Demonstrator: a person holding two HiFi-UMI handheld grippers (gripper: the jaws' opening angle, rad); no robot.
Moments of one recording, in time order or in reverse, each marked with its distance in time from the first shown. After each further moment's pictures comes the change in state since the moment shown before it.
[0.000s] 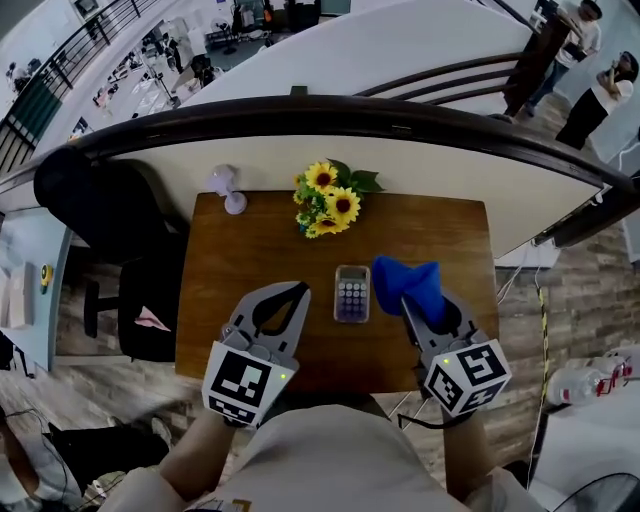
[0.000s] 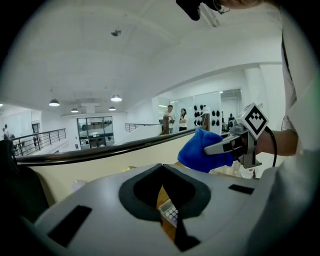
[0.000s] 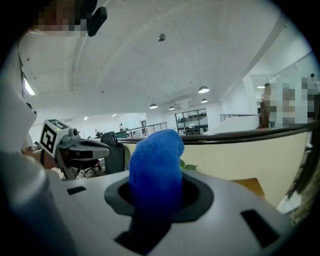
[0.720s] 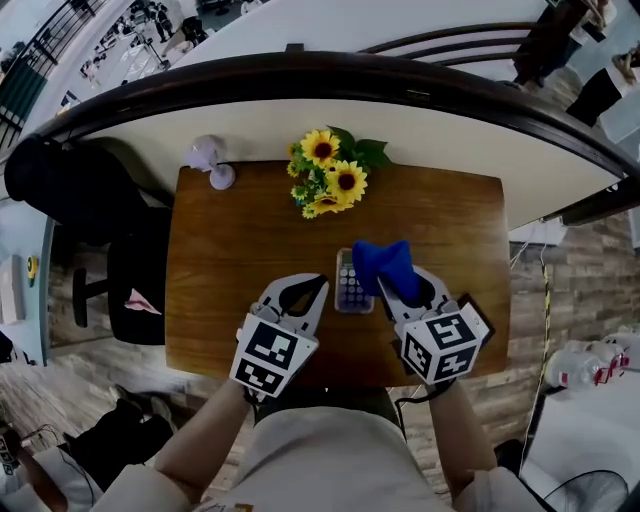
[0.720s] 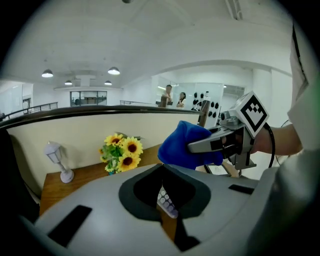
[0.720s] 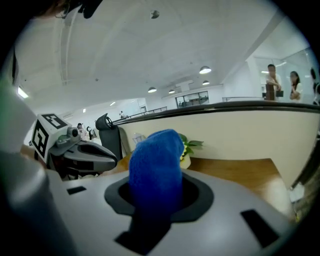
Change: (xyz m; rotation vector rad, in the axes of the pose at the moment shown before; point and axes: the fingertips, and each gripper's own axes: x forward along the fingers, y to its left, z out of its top) left arm 0.094 -0.001 -0.118 -0.125 0.228 -0.121; right arm 0.106 -0.021 -0.088 0.036 0.191 0.030
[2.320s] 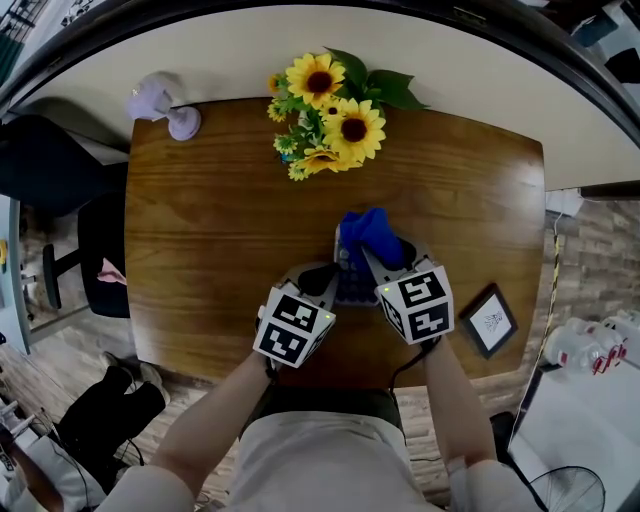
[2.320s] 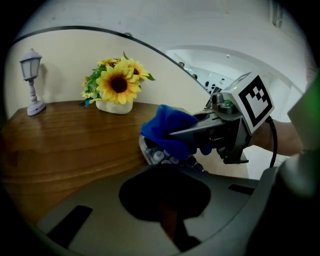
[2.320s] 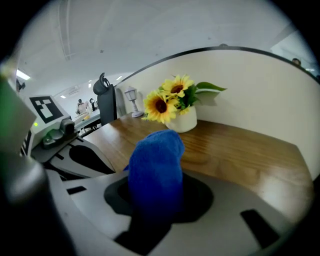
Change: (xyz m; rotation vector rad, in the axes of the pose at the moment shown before) left arm 0.142 0.003 -0.168 -0.238 0.237 -0.088; right arm 0.144 -0.050 -0.144 -0.135 0.278 0.058
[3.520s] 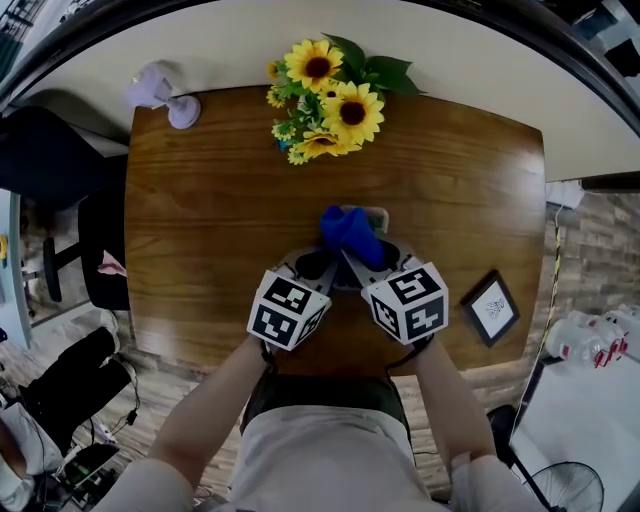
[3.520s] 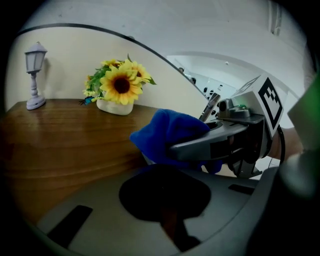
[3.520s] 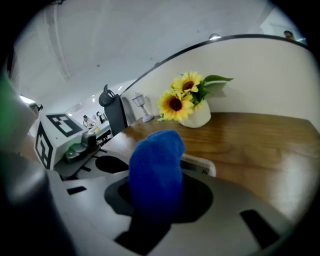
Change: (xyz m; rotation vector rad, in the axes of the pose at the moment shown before) left arm 0.000 0.002 -0.001 -0.025 -0.052 -0.038; right arm -0.003 0.049 -0.002 0.132 -0.030 0.147
